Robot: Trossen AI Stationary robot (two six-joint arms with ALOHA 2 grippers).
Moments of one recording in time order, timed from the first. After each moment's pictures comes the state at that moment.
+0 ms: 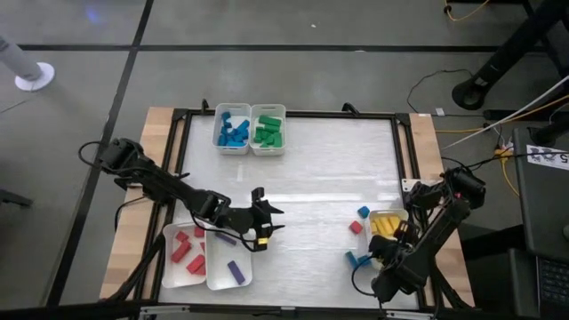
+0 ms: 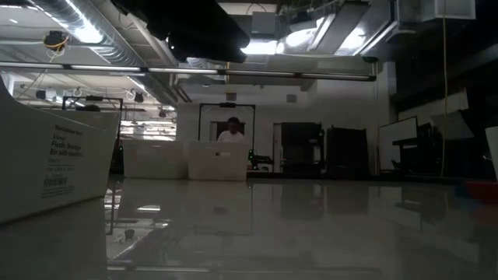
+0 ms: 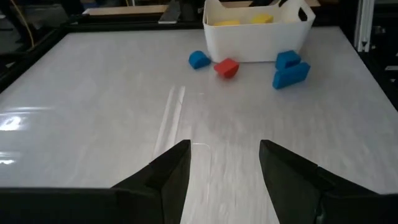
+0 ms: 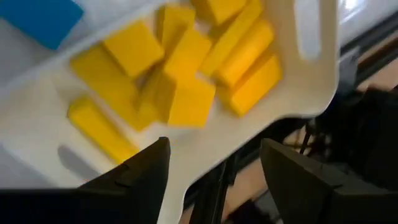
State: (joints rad) left arm -0.42 1.56 0.91 0.12 -0.51 -0.20; right arm 0.94 1.78 1.35 -1.57 -0.04 1.34
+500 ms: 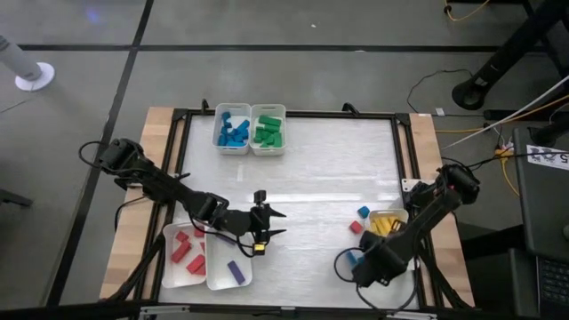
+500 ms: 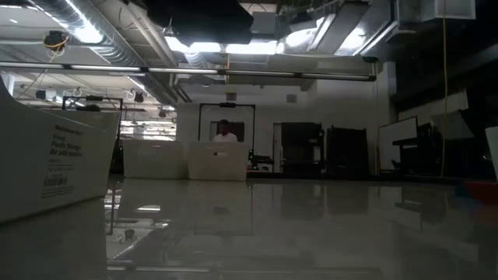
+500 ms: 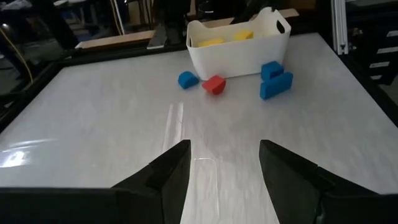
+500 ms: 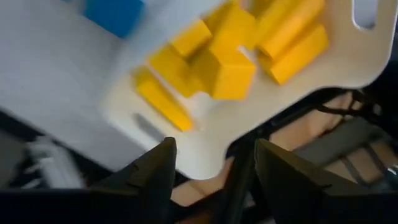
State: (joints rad) left arm -0.44 1.56 0.91 0.20 -0.51 -0.07; right arm 0.78 1.78 1.44 -1.57 -0.29 1.24
